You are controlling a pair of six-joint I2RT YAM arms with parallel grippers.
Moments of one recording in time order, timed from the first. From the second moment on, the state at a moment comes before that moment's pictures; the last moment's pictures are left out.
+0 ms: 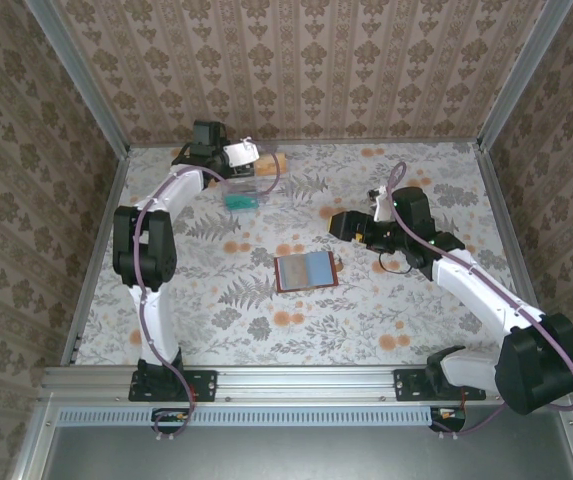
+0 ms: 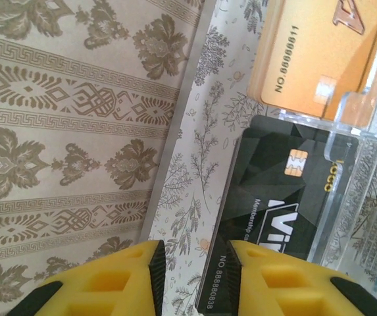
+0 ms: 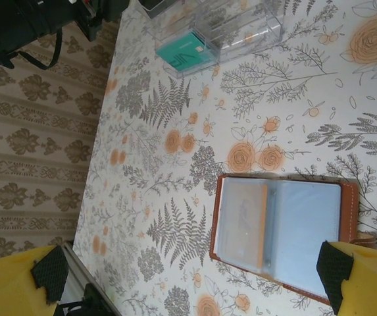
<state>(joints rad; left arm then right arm) -0.25 2.07 1.69 -0.27 0.05 1.12 0.31 1.23 0.85 -0.22 -0.53 0.65</state>
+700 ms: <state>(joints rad) -0.25 1.66 1.49 -0.08 -0.05 0.38 0.36 1.27 0.93 -0.28 -0.51 0.60</state>
